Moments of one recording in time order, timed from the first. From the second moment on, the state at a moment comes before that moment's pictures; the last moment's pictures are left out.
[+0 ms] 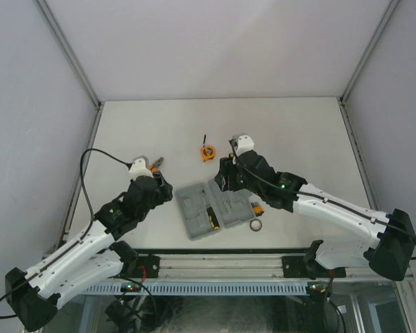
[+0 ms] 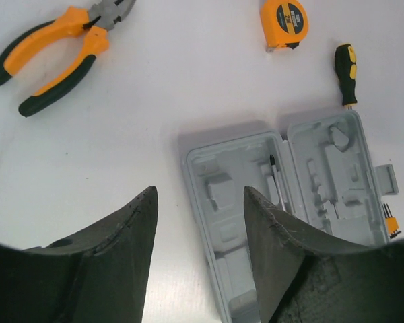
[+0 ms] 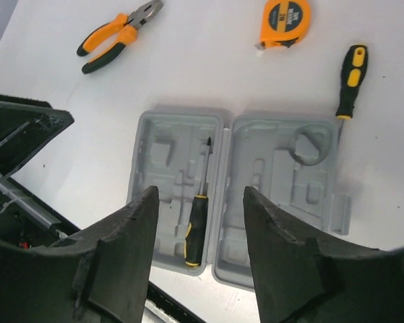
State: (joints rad) left arm -0.70 0.74 0.58 -0.47 -0.45 -0.75; right arm 0.95 1.24 1.00 -0.35 0.23 0.51
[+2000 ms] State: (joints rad) left arm -0.63 0.69 0.47 -0.41 -0.41 -0.75; right arm 0.97 1.64 1.14 -0.32 0.02 0.55
